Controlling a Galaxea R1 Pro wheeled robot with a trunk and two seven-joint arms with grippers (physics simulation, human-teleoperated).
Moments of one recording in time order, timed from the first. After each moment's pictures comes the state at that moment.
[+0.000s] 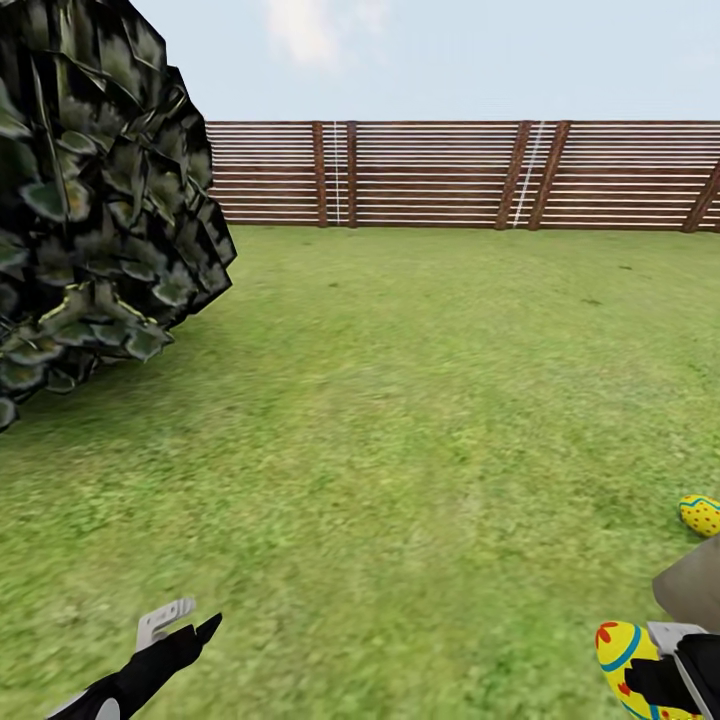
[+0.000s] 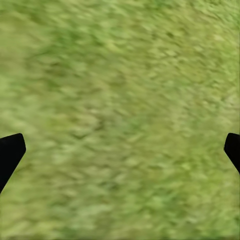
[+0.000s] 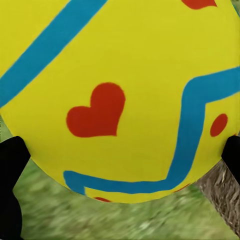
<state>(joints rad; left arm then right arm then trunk) -0.10 0.11 0.22 -1.10 0.38 0.38 -0.24 -0.22 -0.36 -0.23 -1.05 0.11 0.92 0.19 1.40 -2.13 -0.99</state>
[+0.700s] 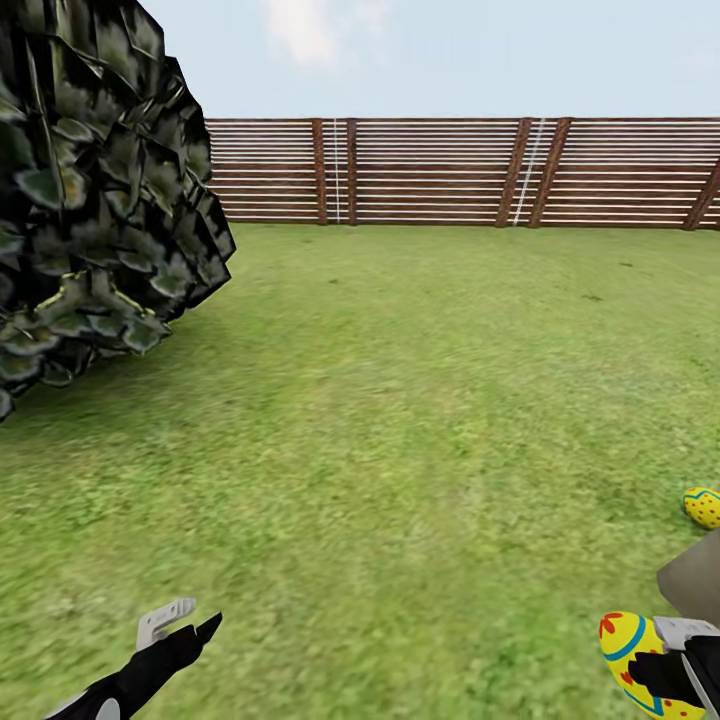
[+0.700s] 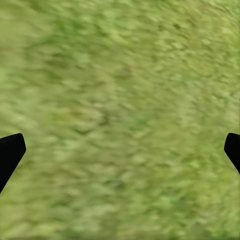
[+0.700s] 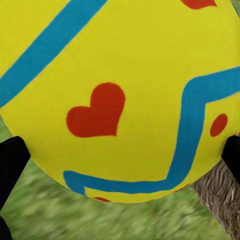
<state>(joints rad) -0.10 0.11 0.22 -1.10 0.38 0.38 -0.25 -0.22 -0.36 -0.27 -1.04 0.12 0.86 0.19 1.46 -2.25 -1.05</state>
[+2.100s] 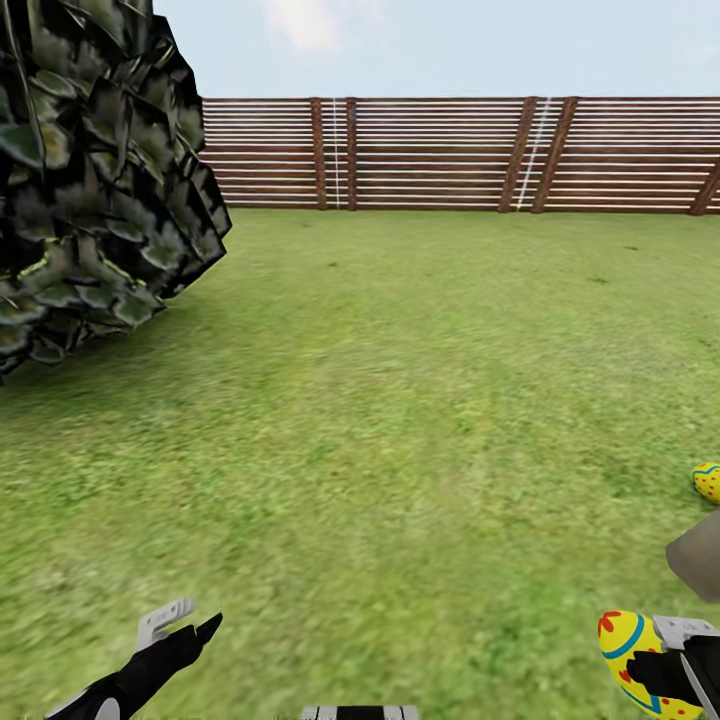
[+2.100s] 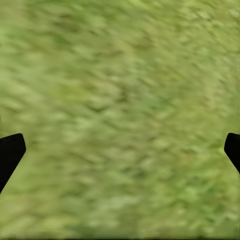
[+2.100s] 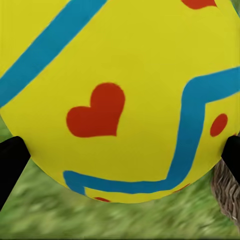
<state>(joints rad) -0.10 0.11 0.22 -1.11 0.38 0.39 -0.25 -0.22 -0.36 -0.27 -1.05 0.11 0.85 0.19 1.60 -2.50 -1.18</state>
